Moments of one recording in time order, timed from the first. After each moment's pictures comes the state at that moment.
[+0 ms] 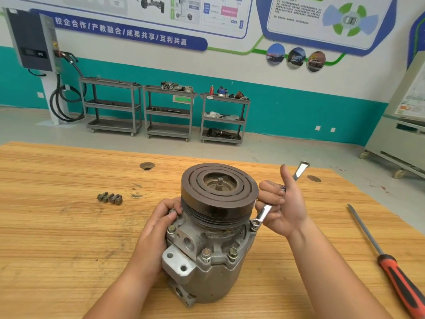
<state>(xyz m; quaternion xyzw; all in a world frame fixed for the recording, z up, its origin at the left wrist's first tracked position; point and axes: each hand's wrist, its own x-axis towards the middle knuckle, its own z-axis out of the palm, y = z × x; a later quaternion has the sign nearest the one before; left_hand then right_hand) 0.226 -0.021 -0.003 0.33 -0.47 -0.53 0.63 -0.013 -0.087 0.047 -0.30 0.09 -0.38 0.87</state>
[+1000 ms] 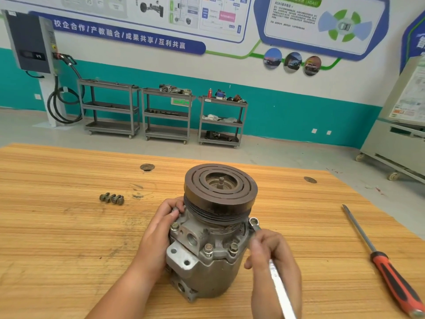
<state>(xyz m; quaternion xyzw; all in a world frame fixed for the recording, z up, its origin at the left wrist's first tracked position) 0.226 -0.019 -0.002 0.30 -0.47 -0.54 0.63 0.068 0.048 0.011 -0.50 0.40 -0.74 0.24</state>
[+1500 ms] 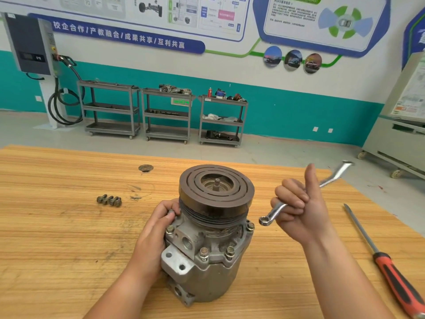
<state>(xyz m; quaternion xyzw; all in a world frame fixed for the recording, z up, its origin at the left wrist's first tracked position) 0.226 -0.022 -0.005 0.28 -0.45 -0.56 0.63 -0.018 -0.042 0.073 -0.40 0.20 -0.58 0.68</state>
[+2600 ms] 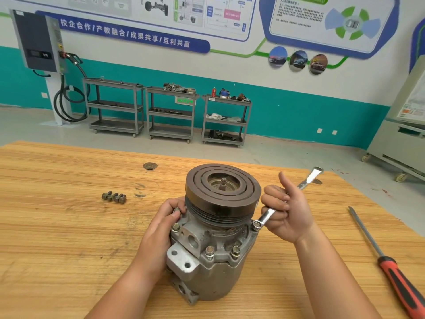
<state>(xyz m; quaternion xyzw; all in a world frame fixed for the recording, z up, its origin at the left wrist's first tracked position) 0.226 -0.020 -0.004 0.31 -0.48 -0.54 0.63 -0.015 -0.072 0.049 -0.35 0.16 -0.43 0.81</state>
